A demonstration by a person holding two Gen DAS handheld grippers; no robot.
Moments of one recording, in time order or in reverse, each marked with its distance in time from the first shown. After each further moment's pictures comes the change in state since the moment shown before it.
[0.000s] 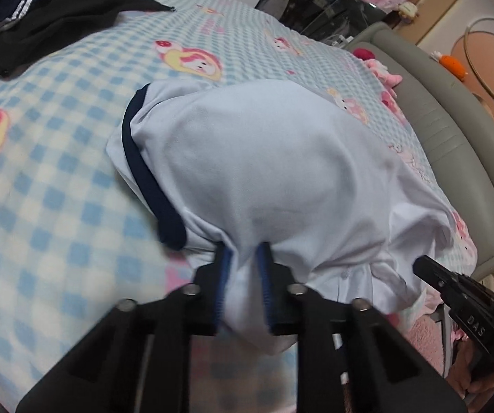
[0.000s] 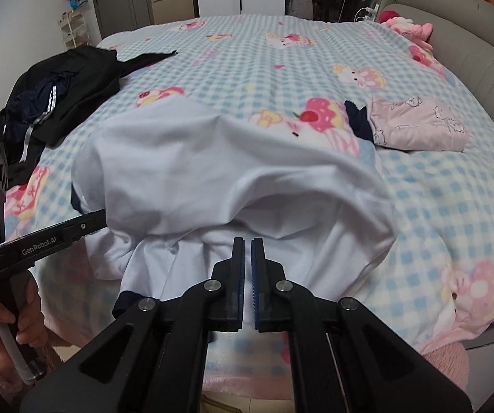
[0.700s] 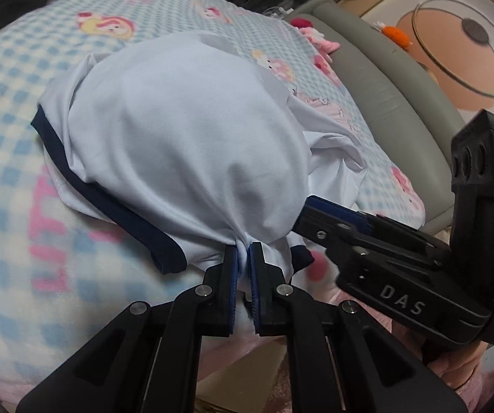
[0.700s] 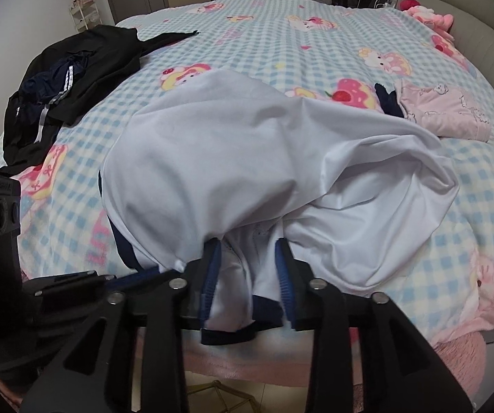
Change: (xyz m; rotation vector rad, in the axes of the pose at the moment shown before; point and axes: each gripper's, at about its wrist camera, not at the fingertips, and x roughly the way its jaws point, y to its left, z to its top) left arm -0.011 -0.043 -0.042 0.058 0.108 -0.254; right arm 0.010 0.025 -0.013 -0.035 0.076 0.069
